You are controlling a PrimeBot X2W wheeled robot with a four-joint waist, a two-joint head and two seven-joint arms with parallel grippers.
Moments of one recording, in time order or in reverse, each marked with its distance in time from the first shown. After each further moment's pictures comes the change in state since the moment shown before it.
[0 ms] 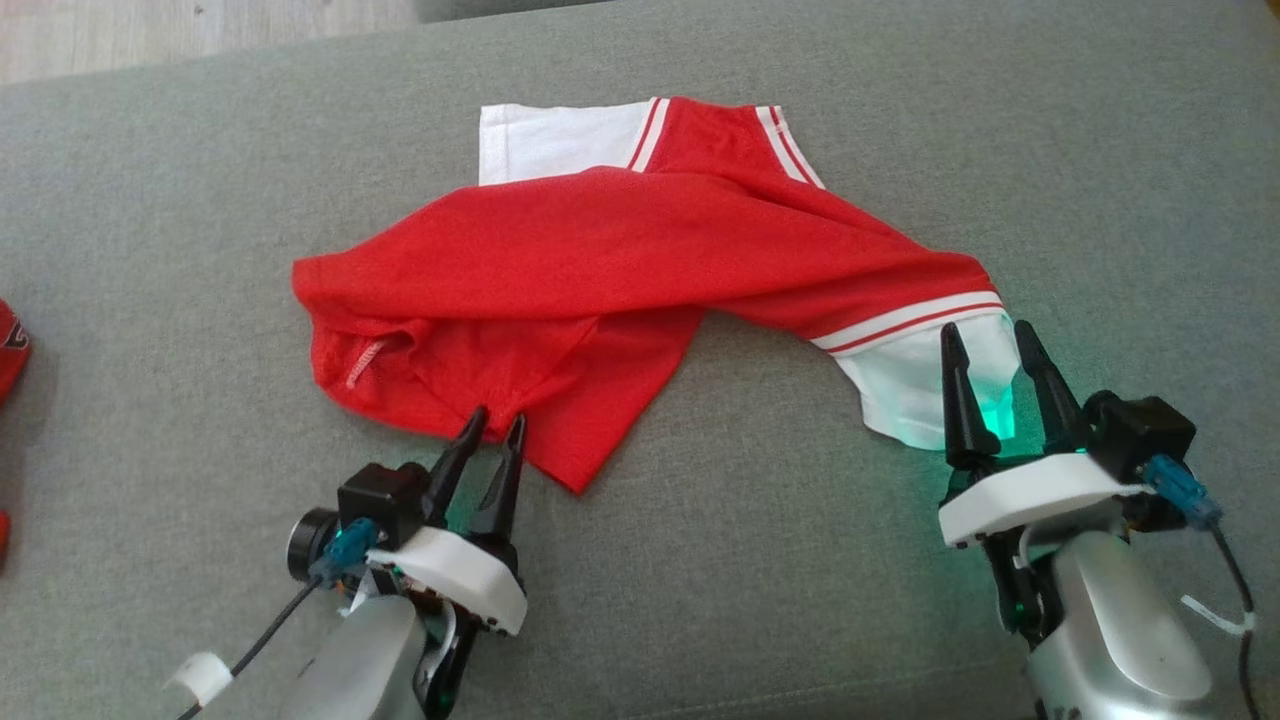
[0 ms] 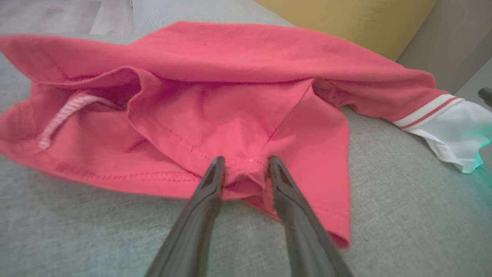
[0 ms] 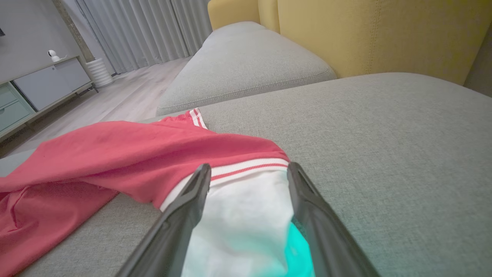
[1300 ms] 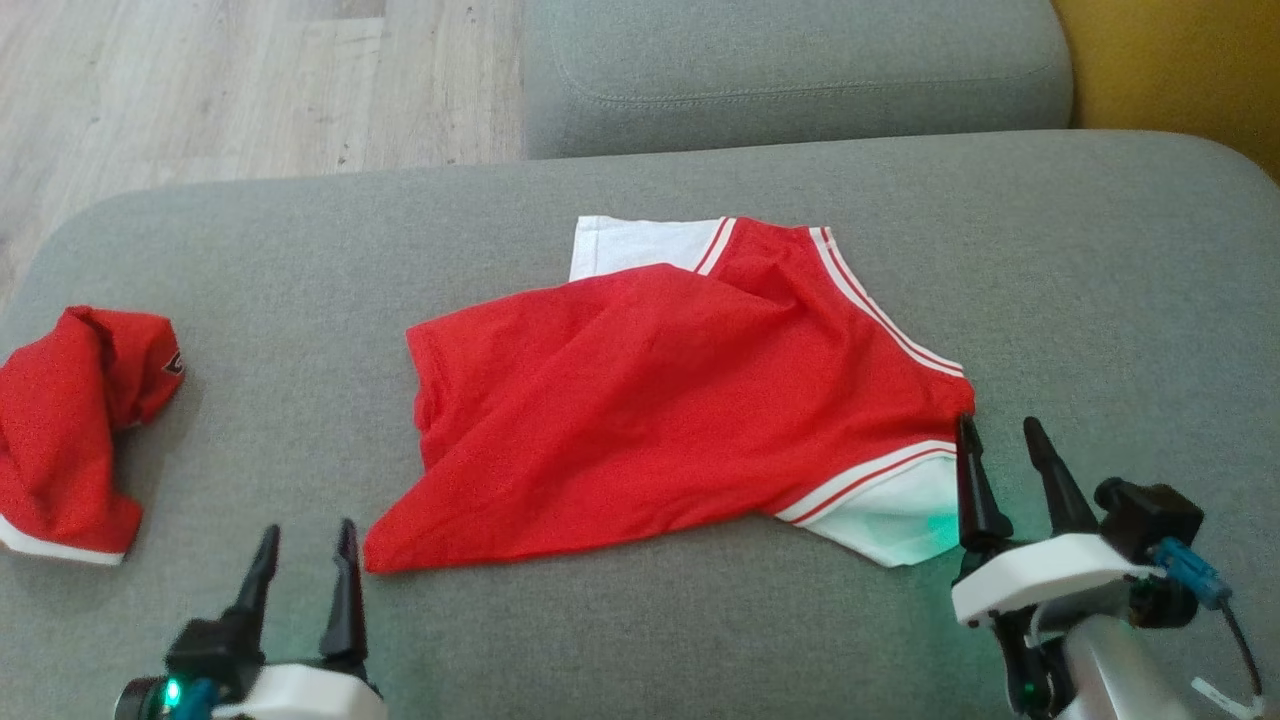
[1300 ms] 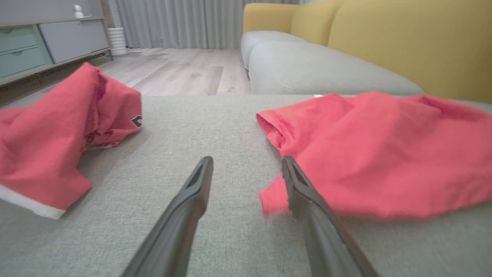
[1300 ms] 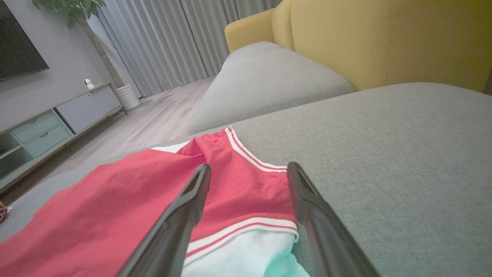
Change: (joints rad) left arm 0.346 0.040 0.390 -0.238 0.216 0.072 0.000; right arm 0.119 0.000 -0.014 0.024 0.079 0.000 0.000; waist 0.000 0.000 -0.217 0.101
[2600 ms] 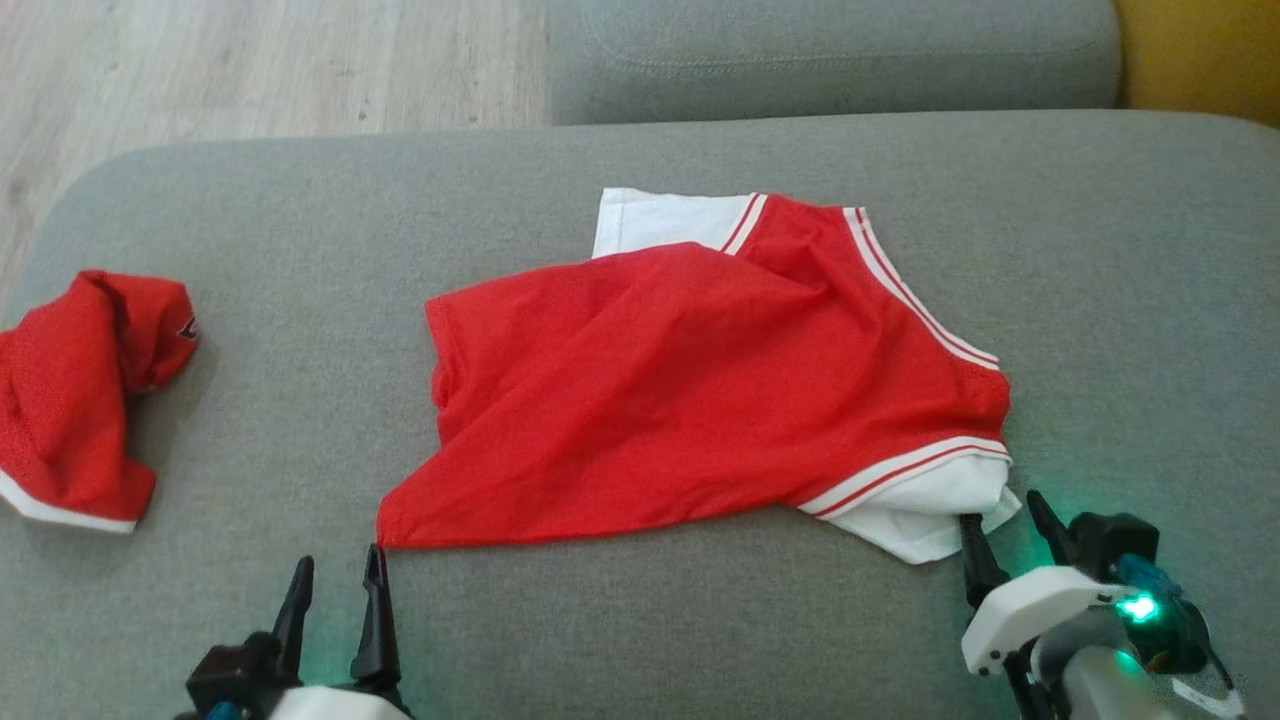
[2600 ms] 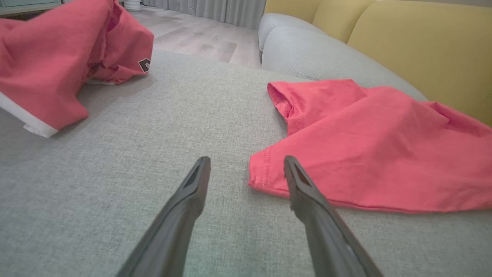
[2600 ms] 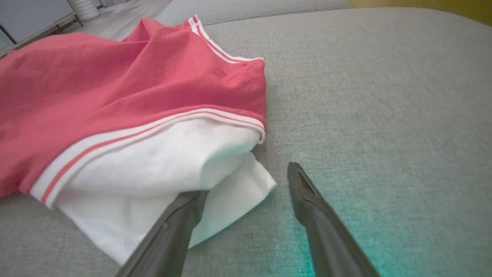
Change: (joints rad) left arm 0.024 -0.095 0.062 0.035 -0.058 -0.055 0.000; right arm -0.083 0.001 -0.109 0.330 -0.231 0.000 0.001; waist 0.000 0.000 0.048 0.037
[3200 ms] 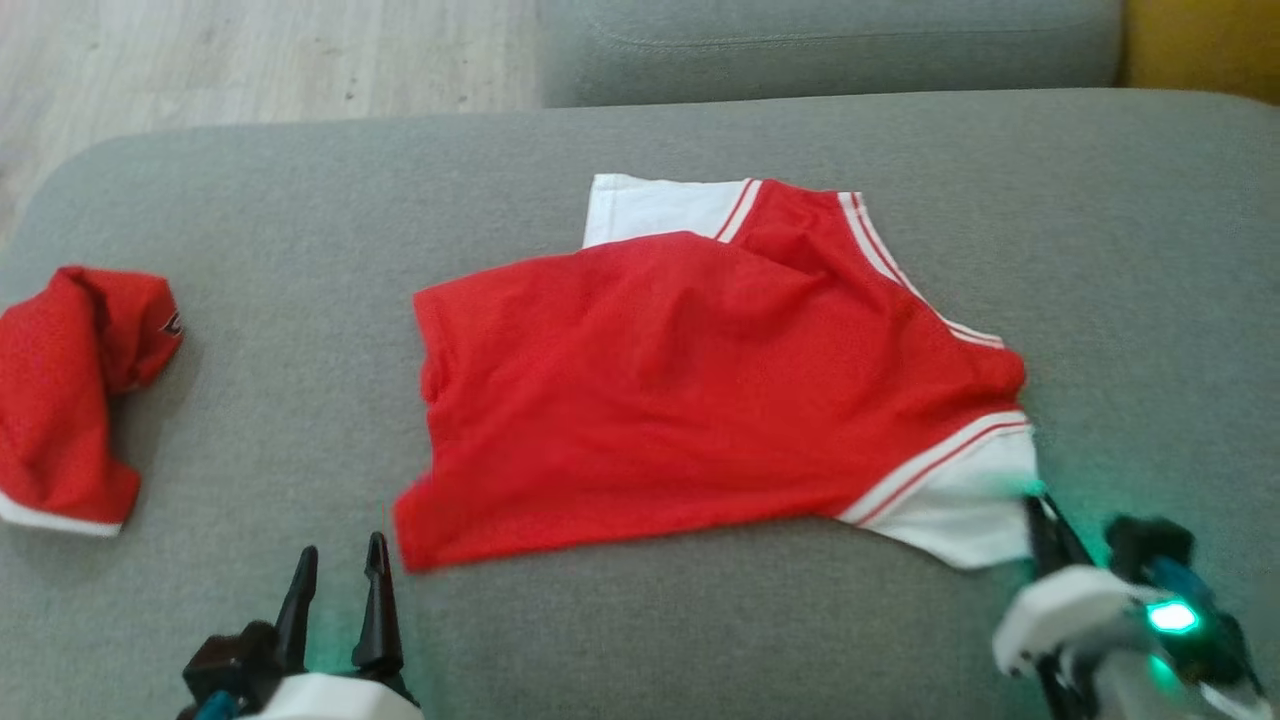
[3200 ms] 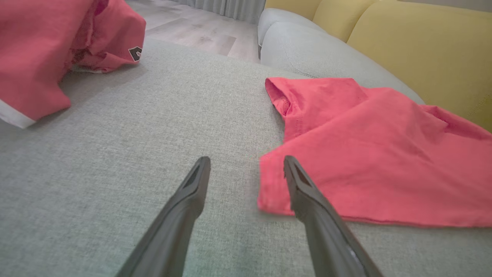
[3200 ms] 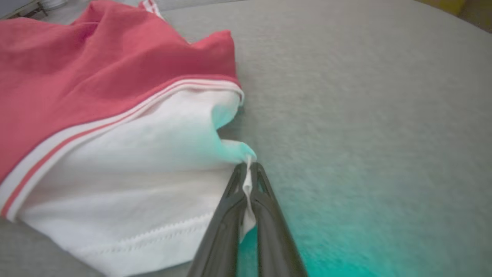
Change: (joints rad) left arm -0.026 0.000 -0.017 0.012 -0.045 -0.008 0.000; right arm -0.048 0.000 -0.099 0.068 -0.086 0.000 -0.010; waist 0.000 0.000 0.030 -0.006
